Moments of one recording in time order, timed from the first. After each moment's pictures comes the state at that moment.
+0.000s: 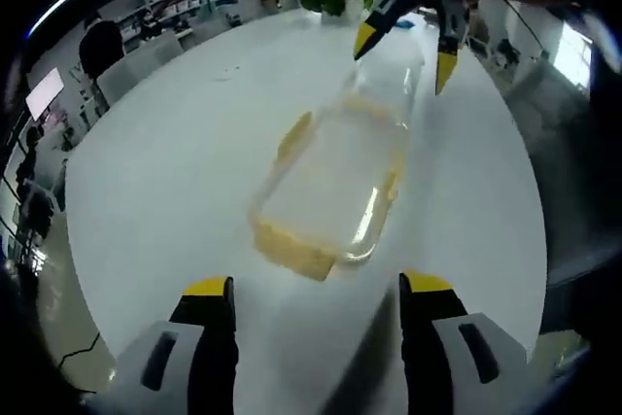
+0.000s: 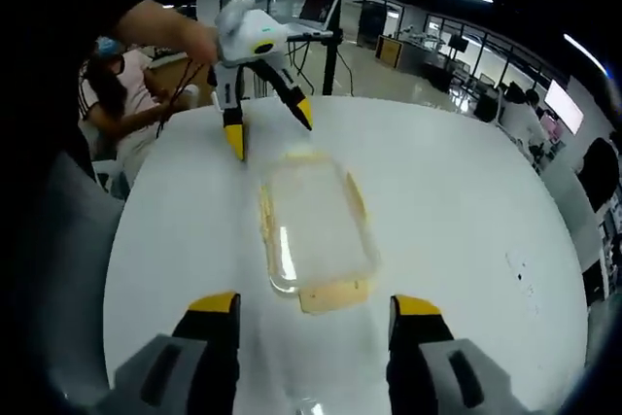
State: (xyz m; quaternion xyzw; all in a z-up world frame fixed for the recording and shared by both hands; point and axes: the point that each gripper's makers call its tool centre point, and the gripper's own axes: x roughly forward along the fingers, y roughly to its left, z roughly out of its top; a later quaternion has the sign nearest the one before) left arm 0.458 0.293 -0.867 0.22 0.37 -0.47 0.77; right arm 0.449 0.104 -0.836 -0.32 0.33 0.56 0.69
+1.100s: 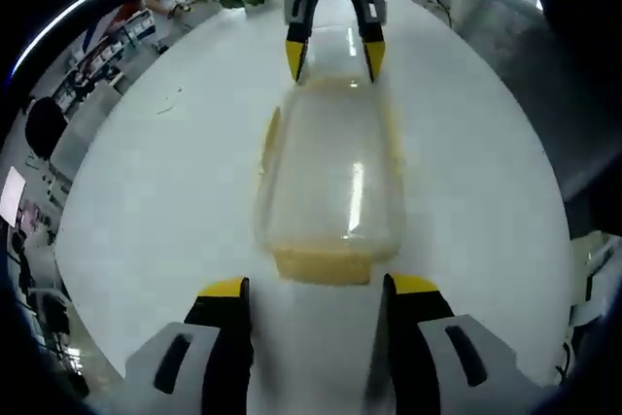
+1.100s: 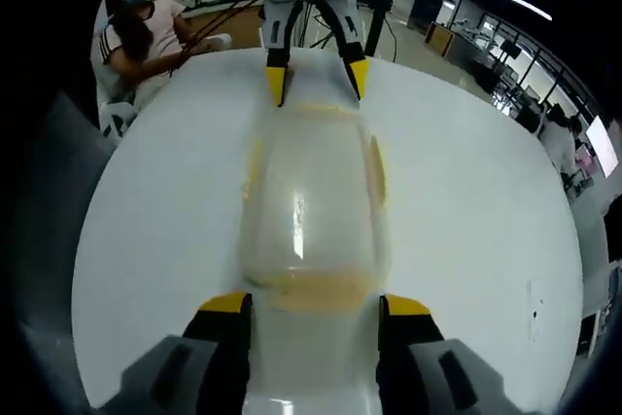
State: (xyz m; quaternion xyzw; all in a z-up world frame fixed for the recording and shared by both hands) left arm 0.482 0.291 -0.880 0.37 0.33 -0.57 0.66; right arm 0.471 0.110 -0.882 -0.40 0.34 0.60 0.61
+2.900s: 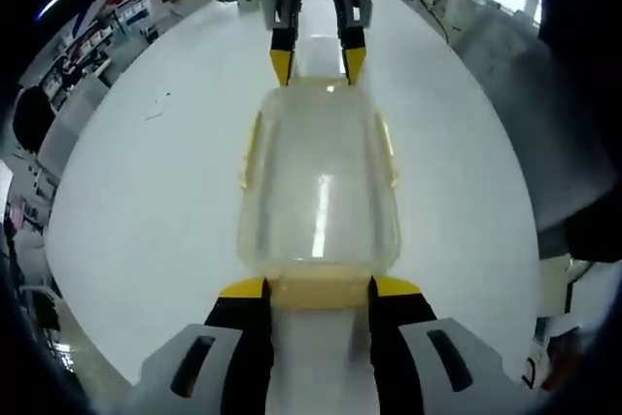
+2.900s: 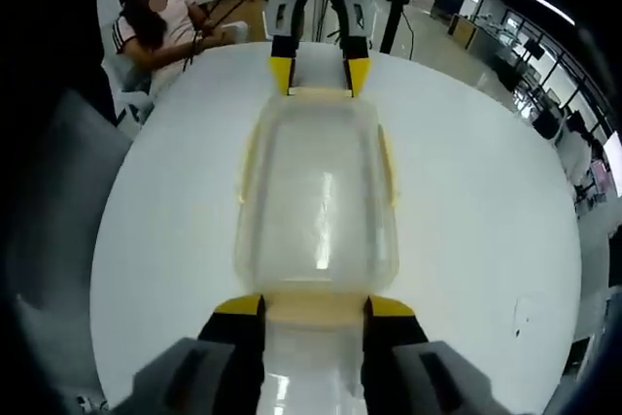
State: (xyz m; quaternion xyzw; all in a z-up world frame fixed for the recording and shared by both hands) left arm 0.474 0.266 -0.836 0.37 0.36 -0.56 0.65; right arm 0.477 0.104 -0.841 -0.43 0.36 0.61 0.56
